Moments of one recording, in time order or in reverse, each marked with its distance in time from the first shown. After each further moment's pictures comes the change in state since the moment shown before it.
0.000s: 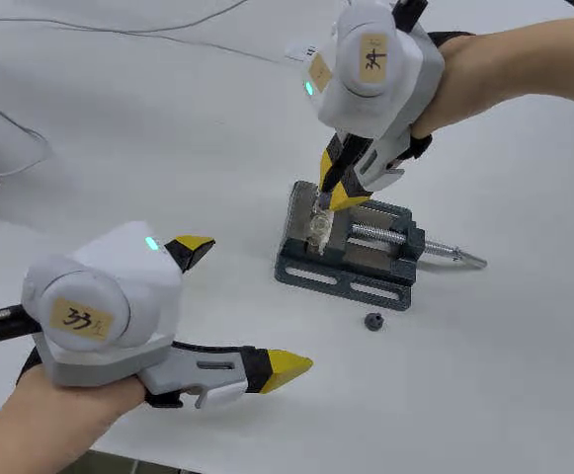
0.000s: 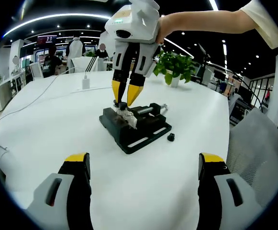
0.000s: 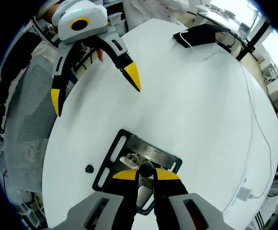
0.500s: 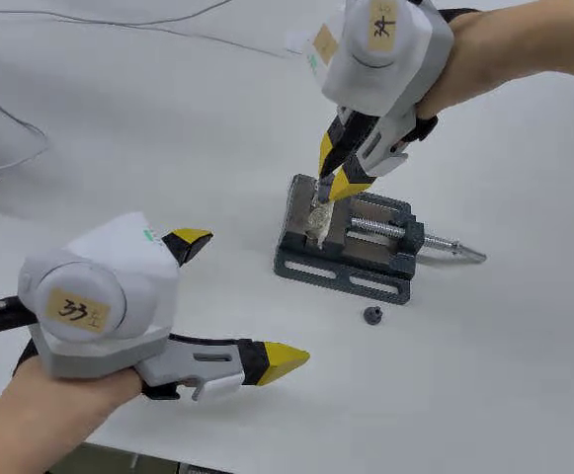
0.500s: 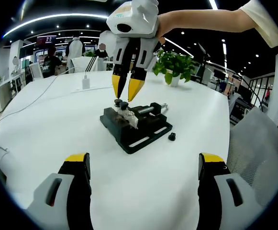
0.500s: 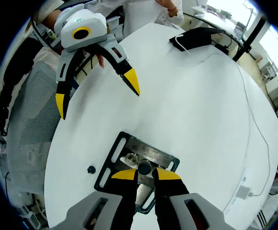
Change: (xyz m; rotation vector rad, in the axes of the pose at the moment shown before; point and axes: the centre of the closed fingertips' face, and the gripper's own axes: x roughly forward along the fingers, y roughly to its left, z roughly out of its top) left arm 0.000 0.003 0.000 0.007 0.003 0.000; right arm -0.011 -0.002 0.001 0.022 -0.032 0.004
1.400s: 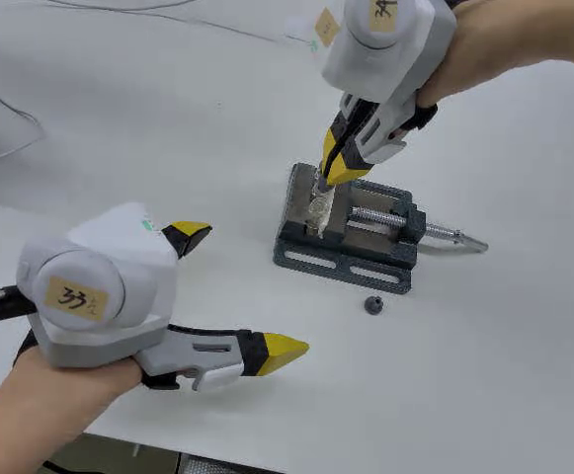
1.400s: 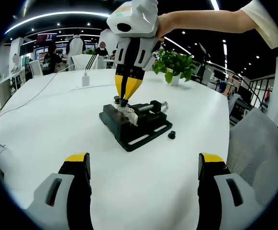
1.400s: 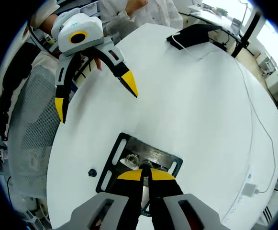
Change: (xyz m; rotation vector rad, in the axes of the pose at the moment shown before) left arm 0.003 -0.001 -0.006 -0.017 0.011 -0.007; right arm 0.005 0.007 0.001 0.049 -0.017 0.019
